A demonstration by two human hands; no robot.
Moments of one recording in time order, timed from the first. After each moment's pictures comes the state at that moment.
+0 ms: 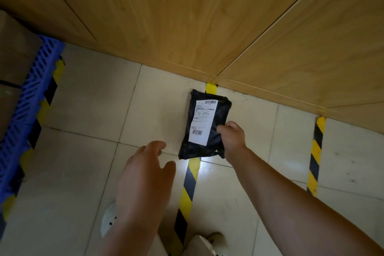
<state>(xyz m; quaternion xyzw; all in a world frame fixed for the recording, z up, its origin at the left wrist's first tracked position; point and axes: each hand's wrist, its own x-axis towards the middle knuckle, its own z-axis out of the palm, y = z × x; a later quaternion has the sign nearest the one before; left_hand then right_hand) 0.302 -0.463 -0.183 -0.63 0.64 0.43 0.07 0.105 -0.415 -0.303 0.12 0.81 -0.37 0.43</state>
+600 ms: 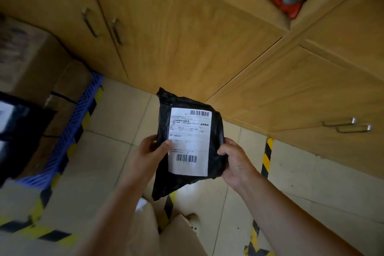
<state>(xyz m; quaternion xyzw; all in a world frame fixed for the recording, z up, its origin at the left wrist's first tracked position) 0.334 -0.475 0.030 -0.60 0.40 0.69 -0.09 0.155 -0.393 0.063 0.09 0.69 -0.44 0.56</state>
